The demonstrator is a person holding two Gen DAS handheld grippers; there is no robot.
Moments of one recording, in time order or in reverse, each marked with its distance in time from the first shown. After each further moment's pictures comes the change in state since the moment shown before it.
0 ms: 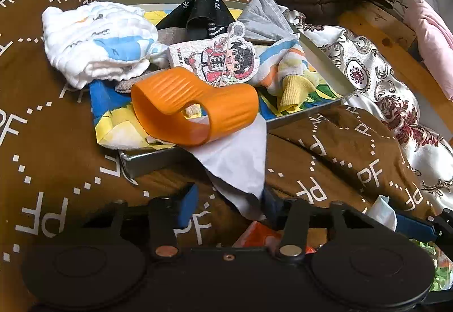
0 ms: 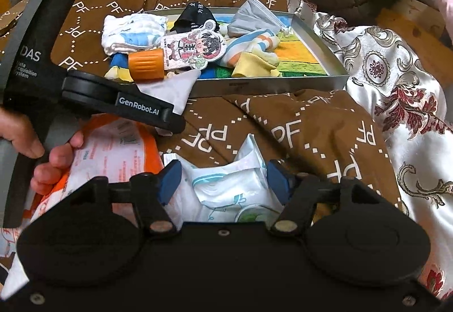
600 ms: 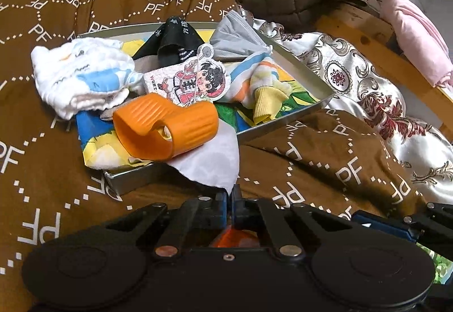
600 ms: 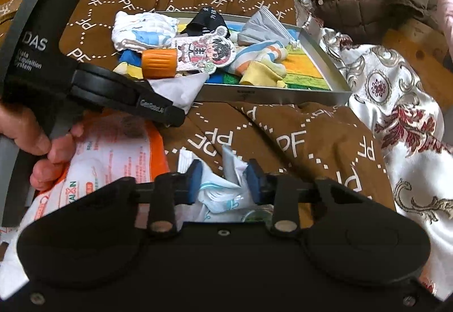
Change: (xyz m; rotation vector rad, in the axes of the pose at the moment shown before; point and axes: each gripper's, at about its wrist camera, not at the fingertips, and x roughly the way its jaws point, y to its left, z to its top) left arm -0.015 -0.025 -0.004 0.105 -0.077 0.006; right arm -0.006 0.005 -0.004 -0.103 -0.043 -0.007
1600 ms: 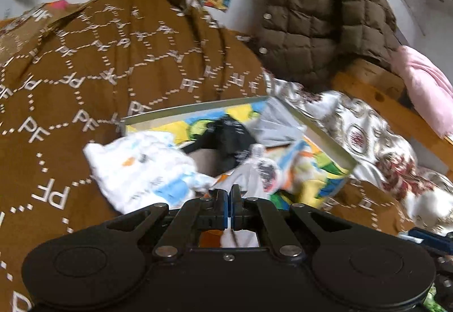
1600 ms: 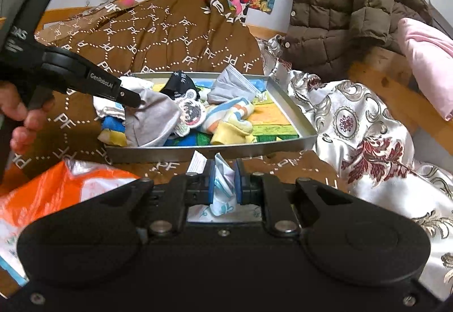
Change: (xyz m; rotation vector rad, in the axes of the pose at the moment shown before) left arm -0.041 0.061 0.067 0.013 -0.181 0.047; right arm -0.042 -0.025 0.020 0.106 -0.203 -0.089
